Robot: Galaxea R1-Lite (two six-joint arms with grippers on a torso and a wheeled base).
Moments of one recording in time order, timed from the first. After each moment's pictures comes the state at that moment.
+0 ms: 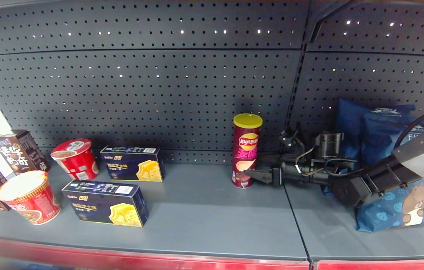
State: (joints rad) left arm -0.06 0.26 -0.31 0.16 0.02 -0.08; right arm 0.35 2.14 -1.09 -0.81 0.67 -0.09
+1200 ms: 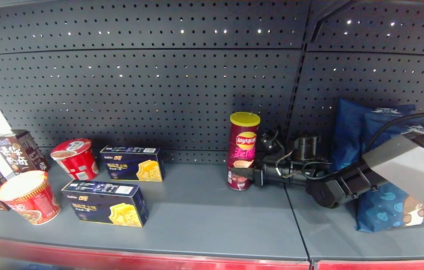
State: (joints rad) left arm -0.06 0.23 -0.25 0.16 0.01 -0.08; right arm 0.44 2.22 -1.19 -0.83 0.66 -0.03
